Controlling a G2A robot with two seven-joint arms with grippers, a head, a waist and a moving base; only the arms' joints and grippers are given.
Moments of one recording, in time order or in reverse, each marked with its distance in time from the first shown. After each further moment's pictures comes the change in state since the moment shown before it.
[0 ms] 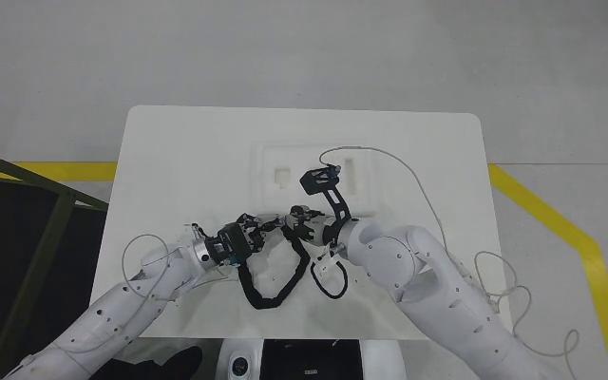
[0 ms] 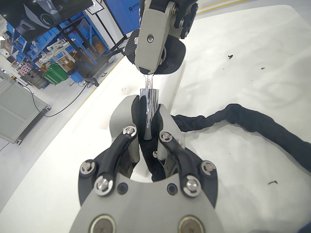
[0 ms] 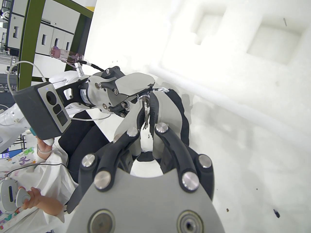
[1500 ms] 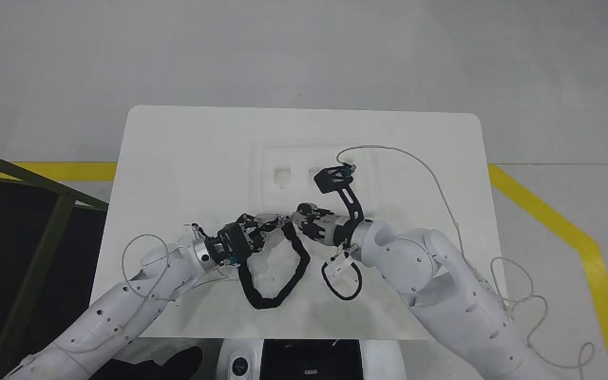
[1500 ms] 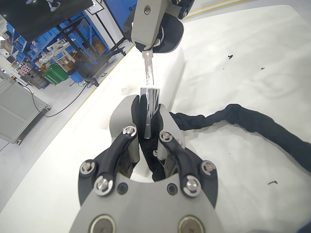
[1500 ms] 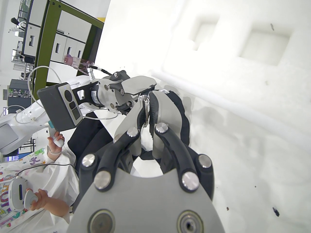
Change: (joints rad) left arm 0.000 0.000 0.000 0.000 0.000 0.000 0.000; right arm -0.054 0.041 0.058 -0.051 0.061 -0.042 -0.041
